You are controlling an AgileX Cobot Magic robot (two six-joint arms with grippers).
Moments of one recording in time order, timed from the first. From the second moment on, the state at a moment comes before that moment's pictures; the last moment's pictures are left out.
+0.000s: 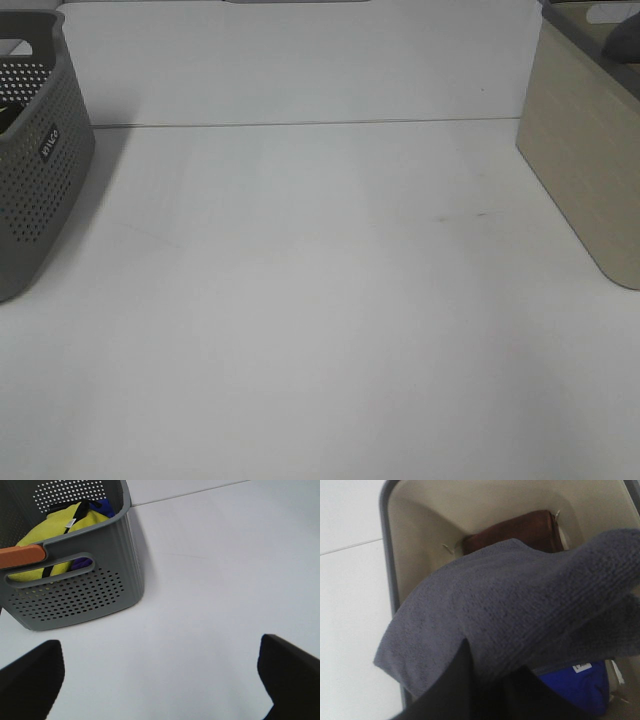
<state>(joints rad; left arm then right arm) -0.03 0.00 -0.51 -0.08 1.04 0.16 -0.28 1.88 -2.02 0.18 1.19 -0.07</state>
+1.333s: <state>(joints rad) -0.03 0.00 -0.51 -0.08 1.04 0.16 -0.10 1.96 -2.02 0.28 1.19 -0.07</state>
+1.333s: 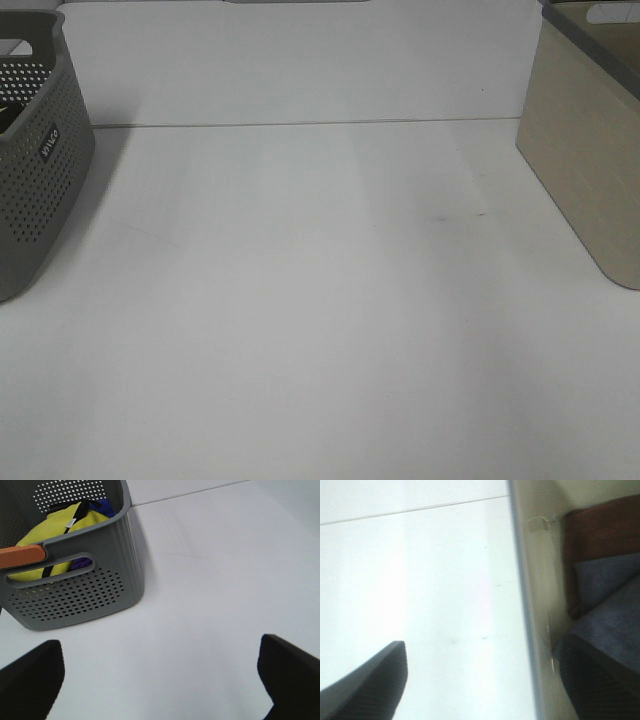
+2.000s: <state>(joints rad) -0.03 0.00 -0.51 -0.08 1.04 0.16 0.12 1.71 -1.86 0.03 1.22 0.03</state>
